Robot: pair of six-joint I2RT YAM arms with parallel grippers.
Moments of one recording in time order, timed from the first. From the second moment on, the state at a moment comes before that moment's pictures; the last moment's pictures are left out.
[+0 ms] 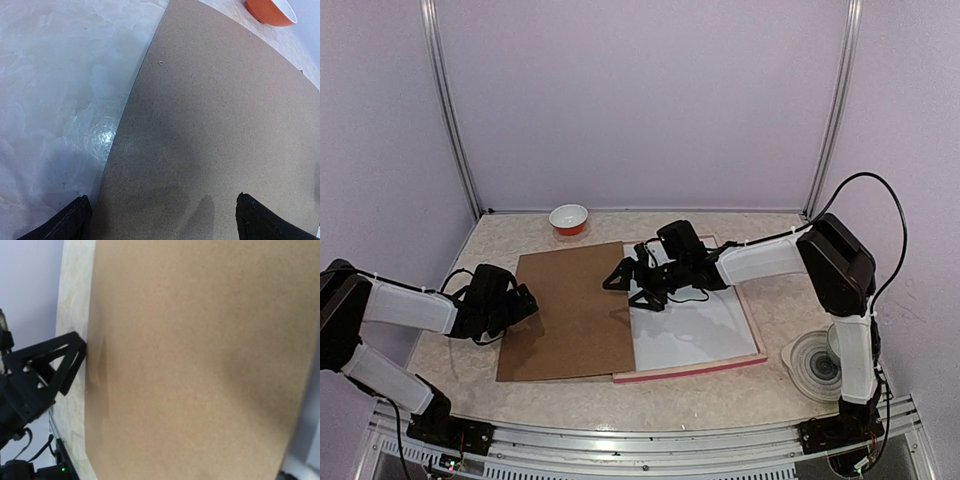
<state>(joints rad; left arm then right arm) -0.43 1.41 0.45 0.14 -0.28 -0.86 0.80 2.14 1.41 0.12 -0.55 0.93</state>
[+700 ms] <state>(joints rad) -0.45 1.43 0.46 0.17 -0.25 -0.88 0.79 2.14 1.41 0.05 -0.54 0.89</state>
